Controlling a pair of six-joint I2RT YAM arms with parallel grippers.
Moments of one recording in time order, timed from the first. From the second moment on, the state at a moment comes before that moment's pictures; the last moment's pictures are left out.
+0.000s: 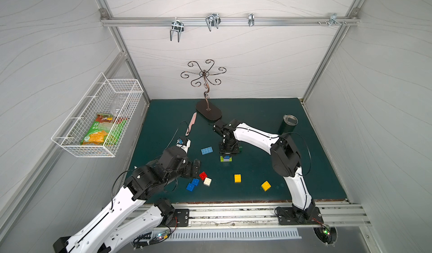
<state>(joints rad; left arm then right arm) -0.73 0.71 0.92 -1.05 -0.20 -0.44 0.89 2.18 1.83 -1.15 -0.13 0.73</state>
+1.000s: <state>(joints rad) -0.73 0.69 0.92 -1.05 -0.20 -0.44 0.89 2.28 1.96 -1.27 -0.13 0.70</state>
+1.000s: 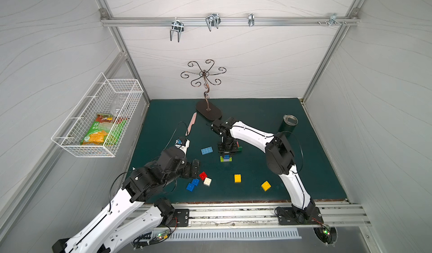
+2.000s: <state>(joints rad) -0.73 0.77 0.92 -1.05 -0.21 -0.45 0.94 1.80 1.70 -1.16 0.07 0.74</state>
